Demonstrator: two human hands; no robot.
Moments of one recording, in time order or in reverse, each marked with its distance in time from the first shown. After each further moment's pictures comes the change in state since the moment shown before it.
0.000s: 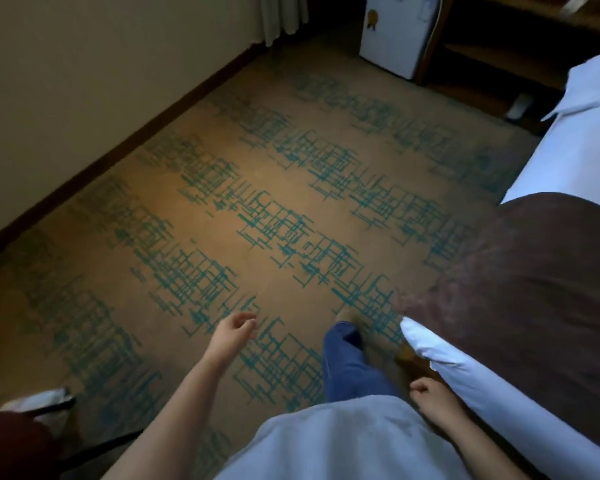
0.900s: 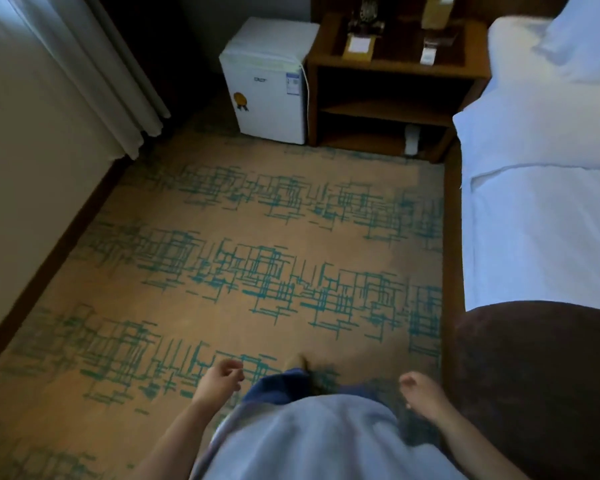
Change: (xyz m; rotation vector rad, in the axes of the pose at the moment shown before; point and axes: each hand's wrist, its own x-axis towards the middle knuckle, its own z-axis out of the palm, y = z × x) left_hand 0.418 0.401 0.047 0.453 -0.306 0.095; right_hand 0.264 -0.303 -0.291 0.371 0.167 0.215
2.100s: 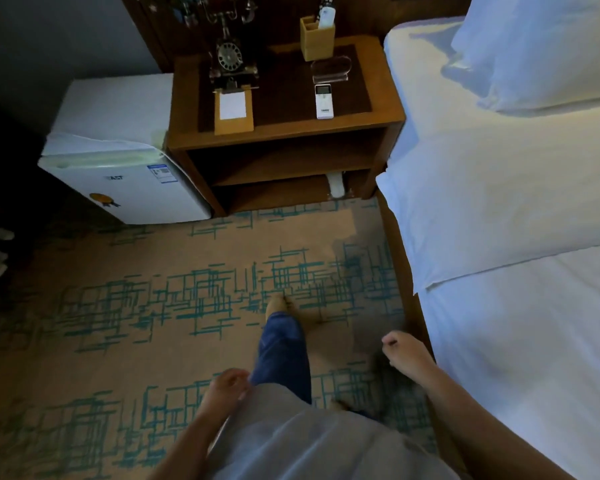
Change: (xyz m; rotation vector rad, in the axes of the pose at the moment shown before) left_hand 0.352 0.496 0.072 0.211 -0.214 0.078; right_hand 0.331 -0.235 -0.395 0.254 0.024 0.089
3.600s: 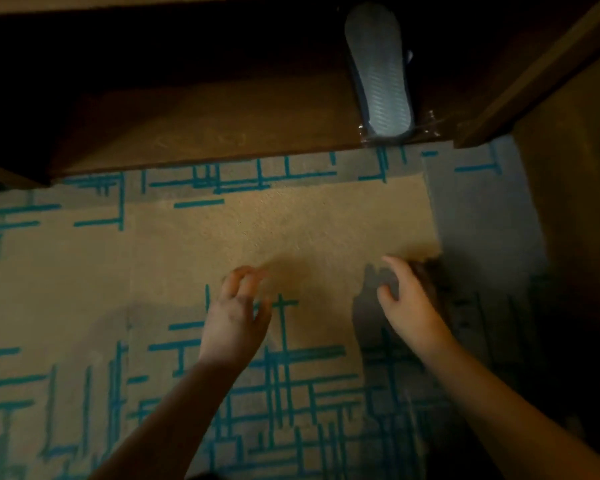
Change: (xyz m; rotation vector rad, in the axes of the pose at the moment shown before) left_hand 0.761 0.104 0.232 0.488 0.271 0.689; right_hand 0.776 -0.051 0.085 -0.068 0.385 -0.234
